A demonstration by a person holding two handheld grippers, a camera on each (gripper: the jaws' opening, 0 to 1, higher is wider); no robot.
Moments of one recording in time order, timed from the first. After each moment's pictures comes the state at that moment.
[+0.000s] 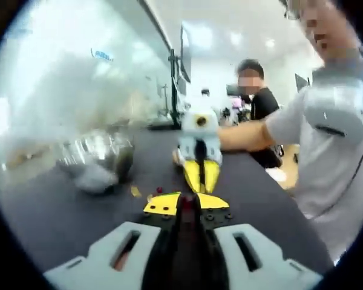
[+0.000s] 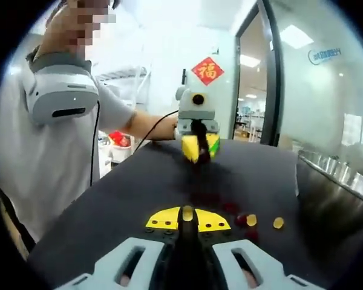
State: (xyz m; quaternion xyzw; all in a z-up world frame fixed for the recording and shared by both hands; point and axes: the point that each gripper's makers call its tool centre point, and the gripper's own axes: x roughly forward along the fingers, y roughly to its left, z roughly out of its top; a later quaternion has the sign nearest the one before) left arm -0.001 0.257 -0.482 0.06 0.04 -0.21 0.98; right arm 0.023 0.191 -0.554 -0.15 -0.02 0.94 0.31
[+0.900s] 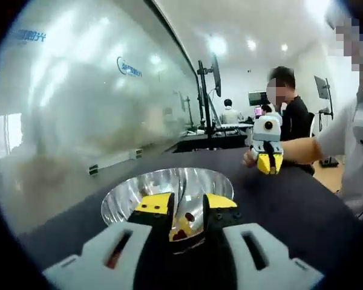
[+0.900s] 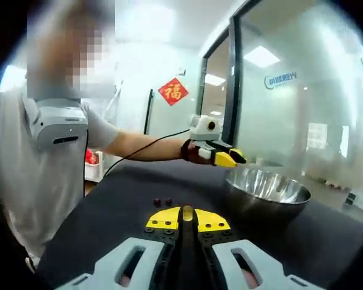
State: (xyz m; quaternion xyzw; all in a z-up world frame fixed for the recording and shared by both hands) left arm 0.097 0.345 -0.453 0.06 0.02 -0.15 0.99; right arm 0.127 0.184 -0.490 -0.10 -0.06 0.89 0.45
